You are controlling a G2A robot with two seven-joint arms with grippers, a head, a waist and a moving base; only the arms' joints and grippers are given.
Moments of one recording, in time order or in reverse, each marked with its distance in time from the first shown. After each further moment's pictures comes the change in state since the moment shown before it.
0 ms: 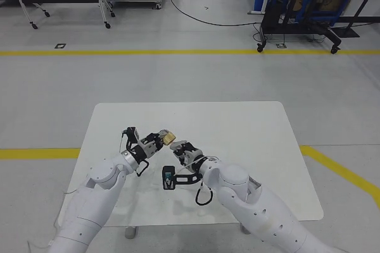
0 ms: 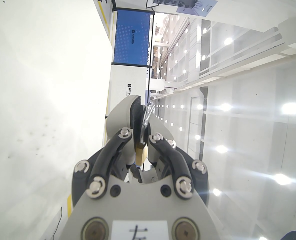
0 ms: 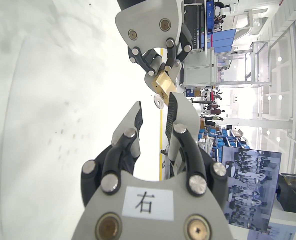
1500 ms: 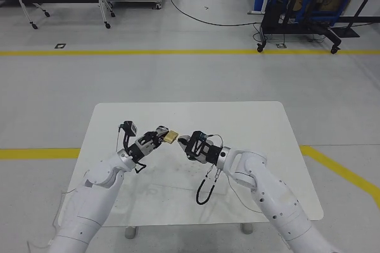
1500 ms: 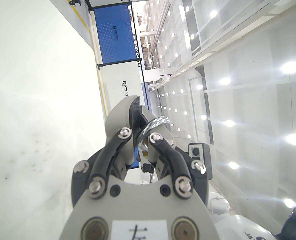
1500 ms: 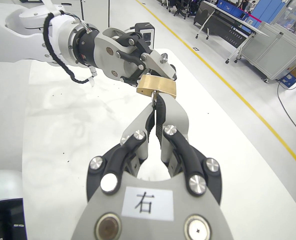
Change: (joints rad) left arm -0.006 -0.008 -0.027 0.027 0.063 -0.245 -0.081; right arm -0.020 -0.029 0.248 0.189 0.900 -0.086 -0.117
